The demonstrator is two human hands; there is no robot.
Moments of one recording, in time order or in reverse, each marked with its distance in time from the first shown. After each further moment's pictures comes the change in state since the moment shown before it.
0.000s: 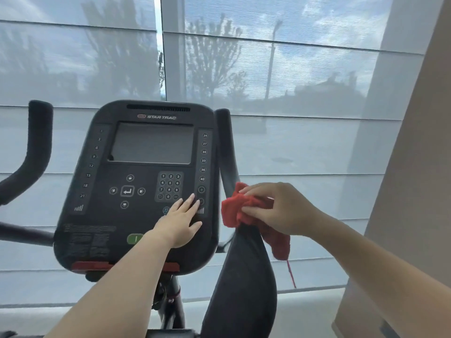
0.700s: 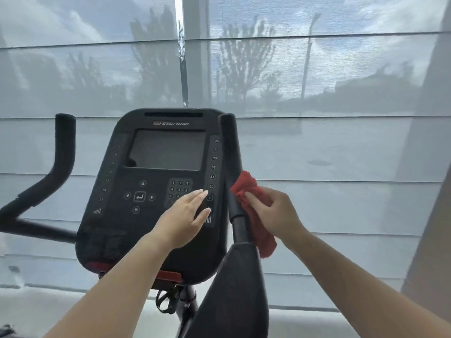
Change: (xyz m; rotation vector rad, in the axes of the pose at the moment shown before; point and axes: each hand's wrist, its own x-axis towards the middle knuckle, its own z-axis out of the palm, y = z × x) left_hand -0.006 0.026 -0.031 -0.106 0.301 0.031; right_hand 0.040 0.054 0.041 0.558 0.225 0.232
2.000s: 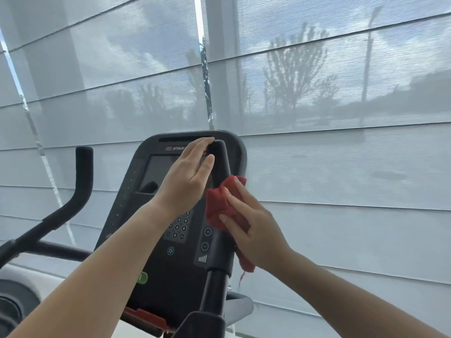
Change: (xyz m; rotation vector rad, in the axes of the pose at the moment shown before) left_hand 0.096 0.084 -0.076 -0.150 0.435 0.067; right_hand 0.073 0.025 -0.001 -0.099 -0.223 -0.573
